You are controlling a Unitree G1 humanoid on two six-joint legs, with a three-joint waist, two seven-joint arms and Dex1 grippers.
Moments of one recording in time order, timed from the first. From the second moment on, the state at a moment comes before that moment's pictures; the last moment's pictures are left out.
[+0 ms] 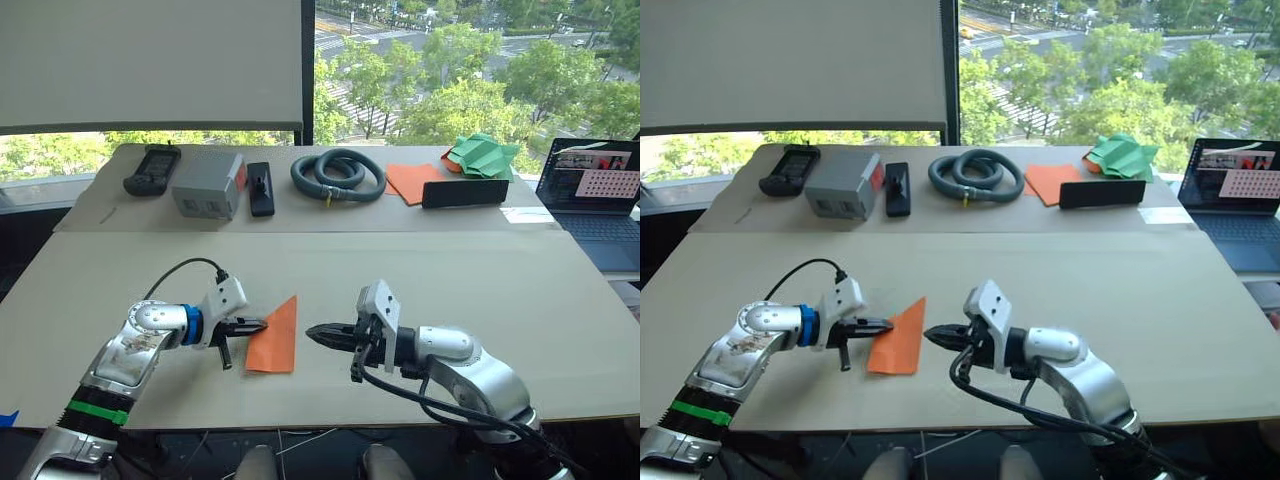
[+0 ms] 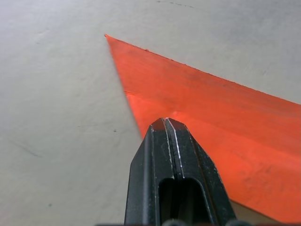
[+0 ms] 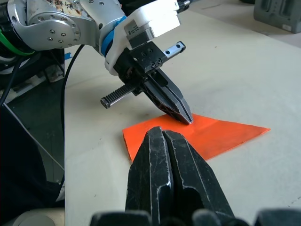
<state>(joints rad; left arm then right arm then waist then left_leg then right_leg) -0.35 0.77 -0.13 0.04 -0.21 0.35 -1.11 -0.22 -0.36 0.23 -0.50 0.38 0.70 0.77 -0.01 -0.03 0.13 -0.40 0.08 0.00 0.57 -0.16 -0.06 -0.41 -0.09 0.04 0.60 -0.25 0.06</state>
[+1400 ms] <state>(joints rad) -0.57 0.72 -0.31 0.24 -0.02 0.23 -1.36 -0.26 -0.38 0.15 -0.40 0.25 0.72 0.47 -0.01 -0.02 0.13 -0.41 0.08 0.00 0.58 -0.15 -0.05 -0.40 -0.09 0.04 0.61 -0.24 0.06</state>
